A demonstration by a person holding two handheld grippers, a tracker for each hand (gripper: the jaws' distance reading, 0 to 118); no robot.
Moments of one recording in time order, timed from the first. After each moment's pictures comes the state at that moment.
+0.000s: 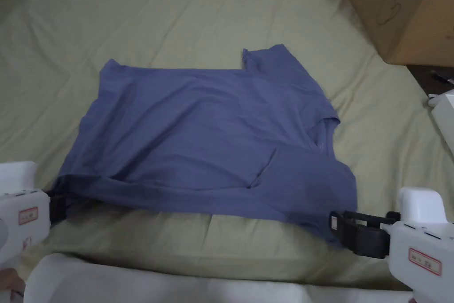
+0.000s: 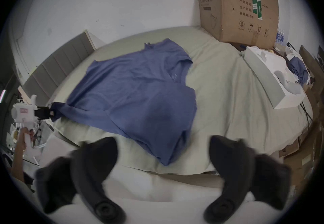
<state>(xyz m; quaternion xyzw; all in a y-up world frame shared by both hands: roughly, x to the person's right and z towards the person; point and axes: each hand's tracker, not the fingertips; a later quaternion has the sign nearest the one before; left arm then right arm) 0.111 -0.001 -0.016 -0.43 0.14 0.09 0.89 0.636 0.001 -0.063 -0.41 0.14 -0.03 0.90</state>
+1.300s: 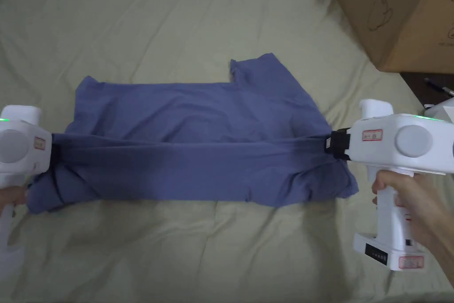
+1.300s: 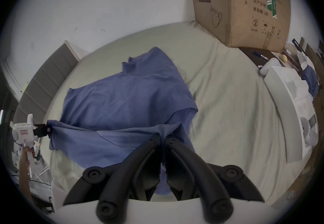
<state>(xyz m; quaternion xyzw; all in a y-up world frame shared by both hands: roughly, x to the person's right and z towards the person) 0.054 -0.015 -0.221 -0.47 0.16 0.01 0.87 0.598 0.016 -0.287 -0.44 0.10 -0.06 0.89</state>
